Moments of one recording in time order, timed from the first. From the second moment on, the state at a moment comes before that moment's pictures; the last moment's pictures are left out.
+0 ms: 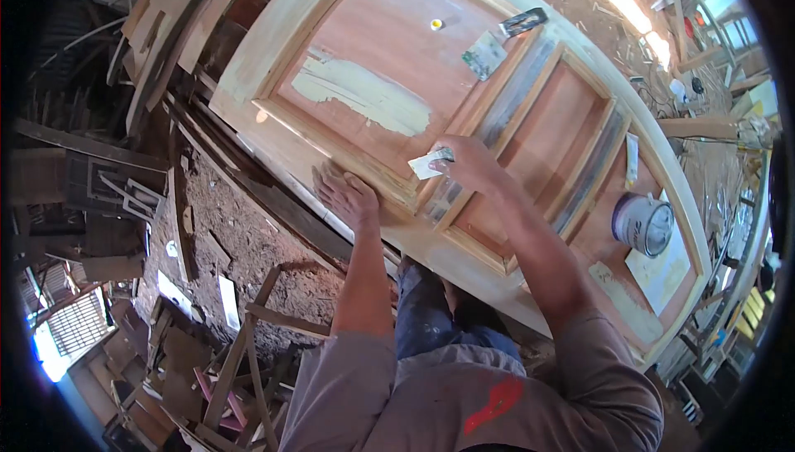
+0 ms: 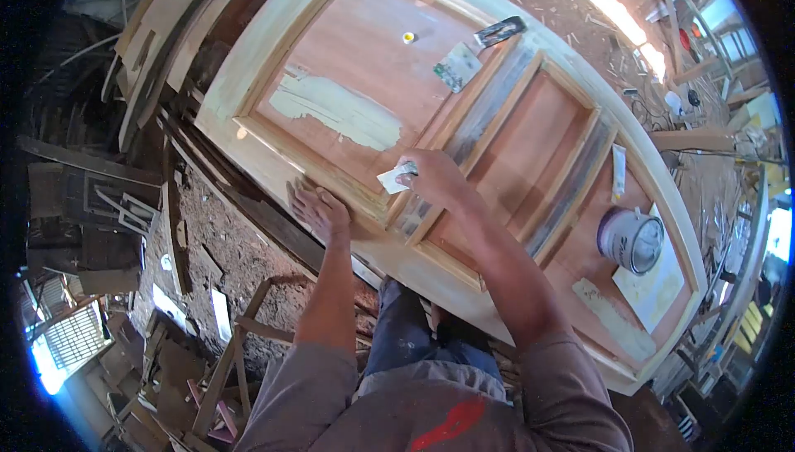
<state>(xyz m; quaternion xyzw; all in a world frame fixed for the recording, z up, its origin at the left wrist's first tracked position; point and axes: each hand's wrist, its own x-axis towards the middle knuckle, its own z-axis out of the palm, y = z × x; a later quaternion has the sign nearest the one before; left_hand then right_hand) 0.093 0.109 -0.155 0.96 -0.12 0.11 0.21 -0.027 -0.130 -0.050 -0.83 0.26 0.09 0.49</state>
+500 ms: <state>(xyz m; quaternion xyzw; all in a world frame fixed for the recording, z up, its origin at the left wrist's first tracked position) 0.104 0.107 -0.161 0.96 -0.13 0.10 0.23 0.016 -0.135 -0.085 -0.88 0.14 0.18 0.42</state>
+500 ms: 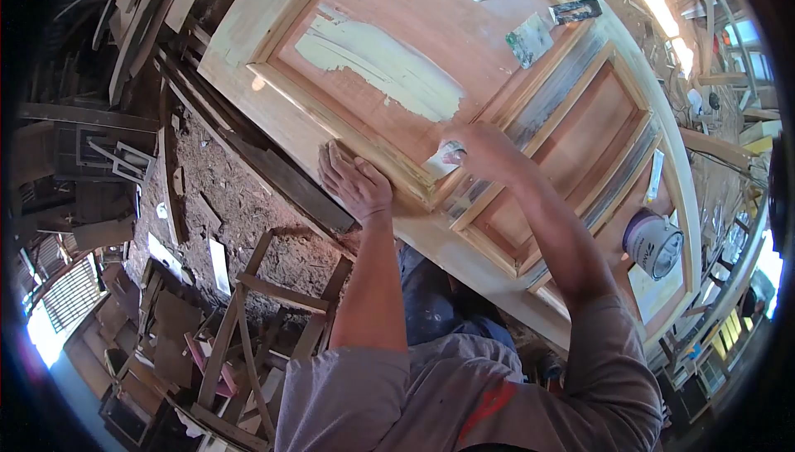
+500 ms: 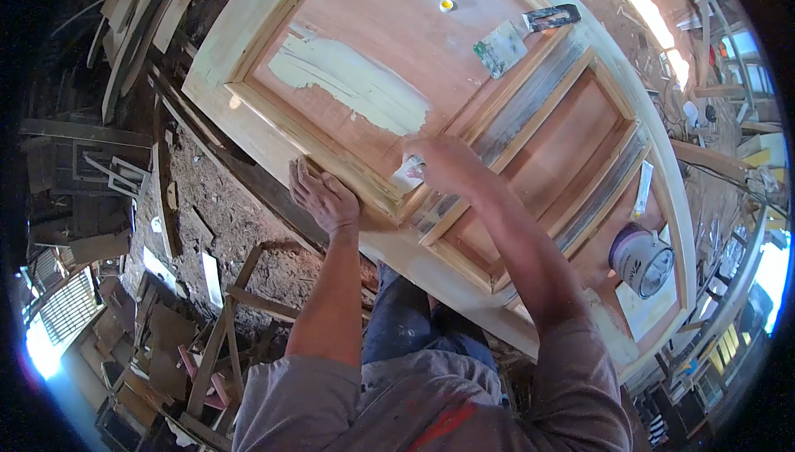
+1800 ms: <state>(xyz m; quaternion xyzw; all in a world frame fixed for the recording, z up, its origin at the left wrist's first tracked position) 0.103 0.109 -0.163 0.96 -0.11 0.09 0.23 0.014 -0.113 -0.102 -0.86 0.11 0.20 0.45</state>
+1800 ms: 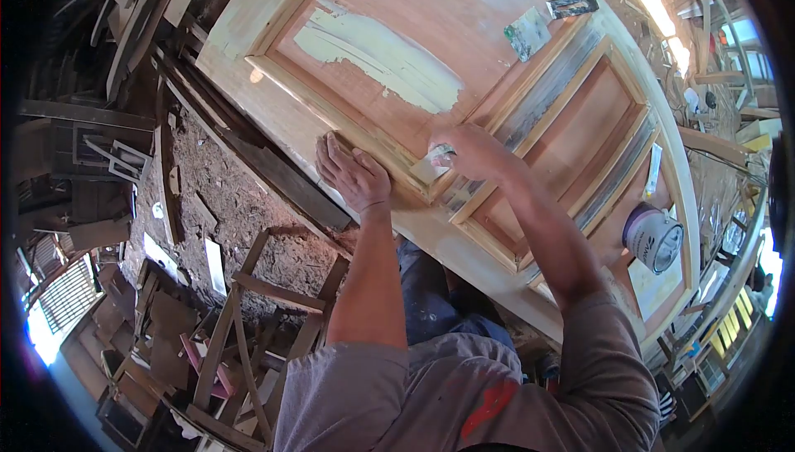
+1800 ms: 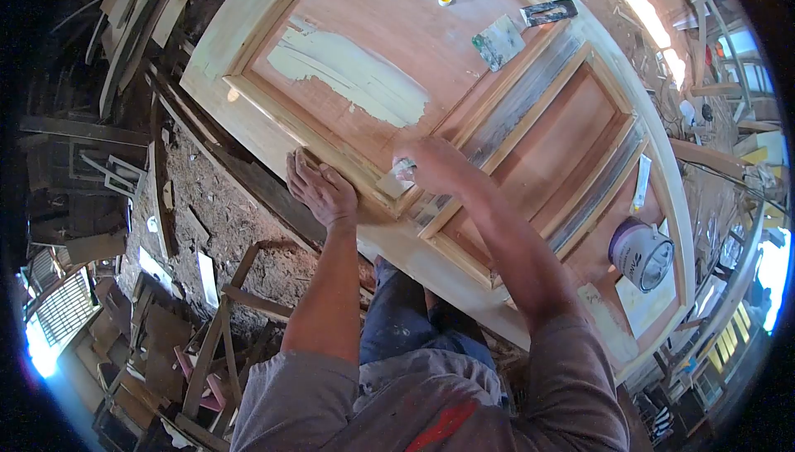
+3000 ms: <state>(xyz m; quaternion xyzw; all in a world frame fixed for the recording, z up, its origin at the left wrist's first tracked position) 0.102 0.108 -0.163 0.96 -0.12 0.09 0.24 0.025 -0.112 -0.094 -0.82 0.13 0.26 0.49</state>
